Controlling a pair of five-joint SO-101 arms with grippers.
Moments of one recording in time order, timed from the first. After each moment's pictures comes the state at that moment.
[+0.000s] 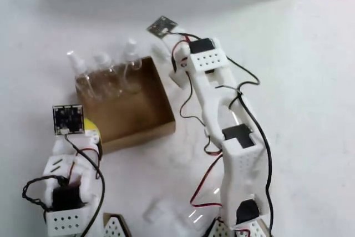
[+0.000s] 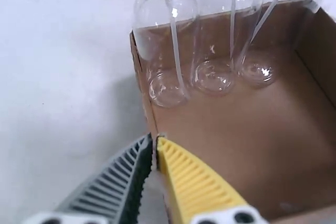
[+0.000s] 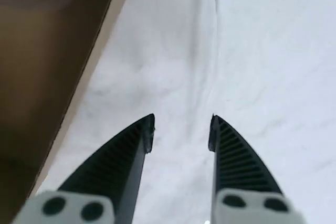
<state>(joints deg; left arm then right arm) -13.3 -103.5 97.1 51.2 -0.9 -20.7 30.0 -21.5 71.6 31.4</state>
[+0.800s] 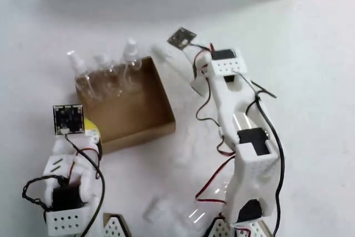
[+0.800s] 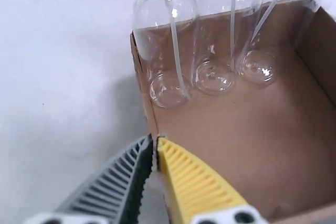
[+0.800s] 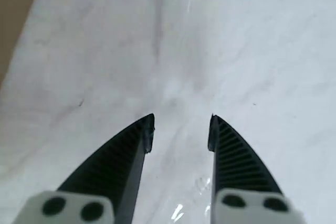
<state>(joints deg) -13.4 -103.5 97.1 51.2 -0.9 -13.2 23.5 -2.2 58.7 40.0</state>
